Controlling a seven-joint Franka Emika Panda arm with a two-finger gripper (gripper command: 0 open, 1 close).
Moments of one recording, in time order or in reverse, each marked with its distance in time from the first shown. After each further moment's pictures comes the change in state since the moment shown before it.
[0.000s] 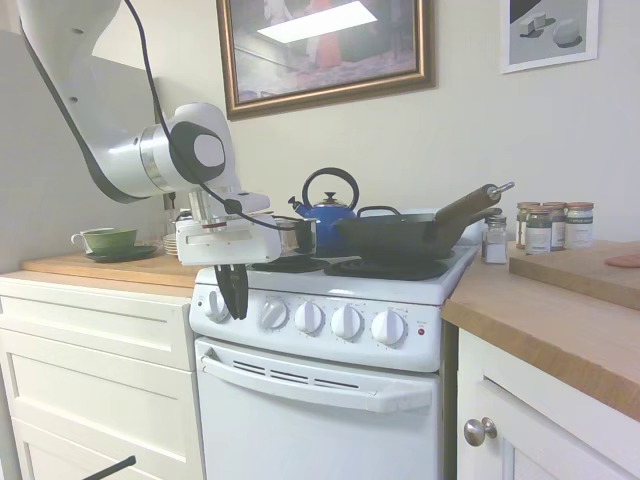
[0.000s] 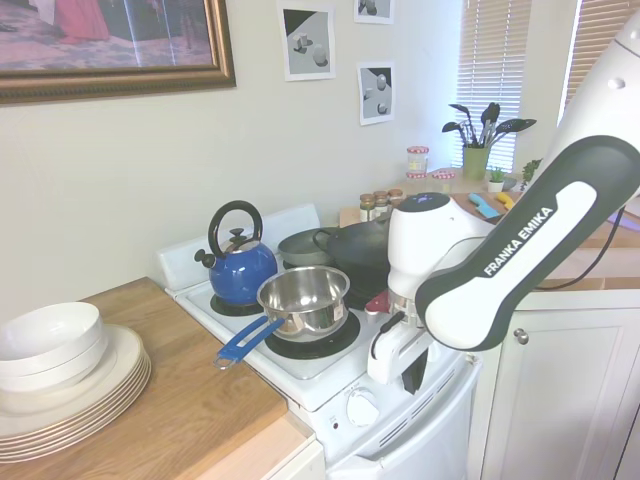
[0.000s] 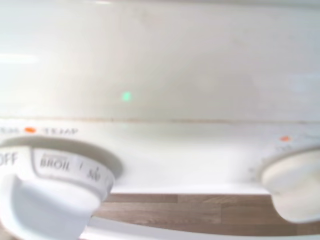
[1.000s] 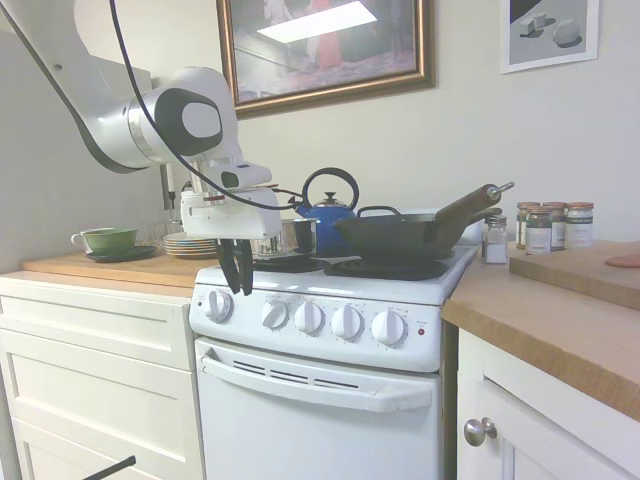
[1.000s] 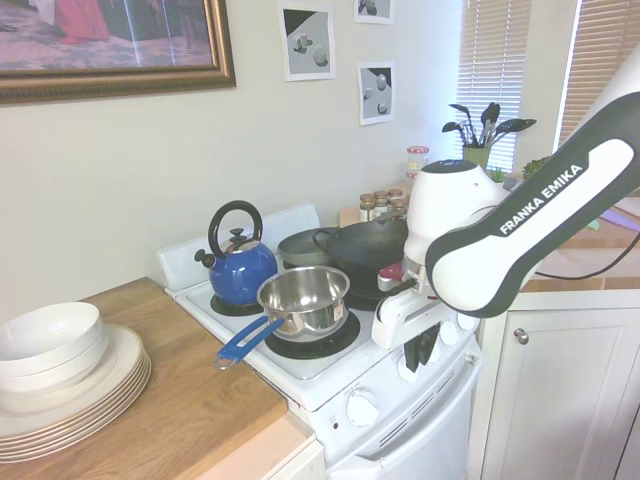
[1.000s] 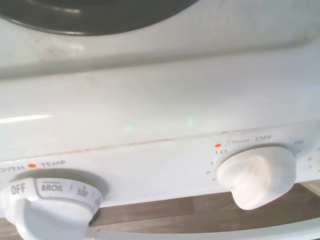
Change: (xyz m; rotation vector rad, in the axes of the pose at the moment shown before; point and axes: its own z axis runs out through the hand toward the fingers) arm 0.014 0.018 -0.039 0.068 -0.008 0.142
